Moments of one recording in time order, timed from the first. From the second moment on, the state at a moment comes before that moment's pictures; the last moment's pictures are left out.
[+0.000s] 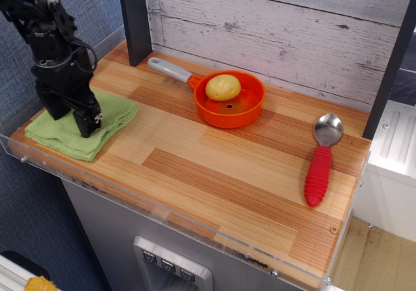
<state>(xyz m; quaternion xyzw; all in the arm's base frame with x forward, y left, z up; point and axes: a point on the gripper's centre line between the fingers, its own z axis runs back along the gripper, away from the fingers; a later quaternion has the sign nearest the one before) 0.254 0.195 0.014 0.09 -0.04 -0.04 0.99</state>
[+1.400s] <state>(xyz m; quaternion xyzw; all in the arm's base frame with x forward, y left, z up) 0.277 0.145 0.092 0.13 -0.05 -0.02 0.99</state>
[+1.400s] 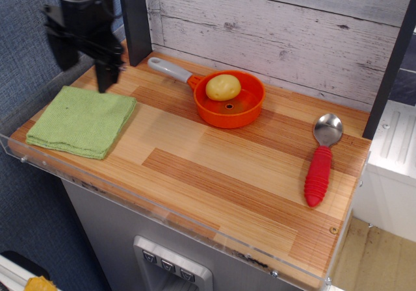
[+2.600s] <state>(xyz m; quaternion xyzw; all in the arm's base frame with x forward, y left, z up) 0.301 -0.041 0.154 -0.03 -0.10 -0.08 0.99</state>
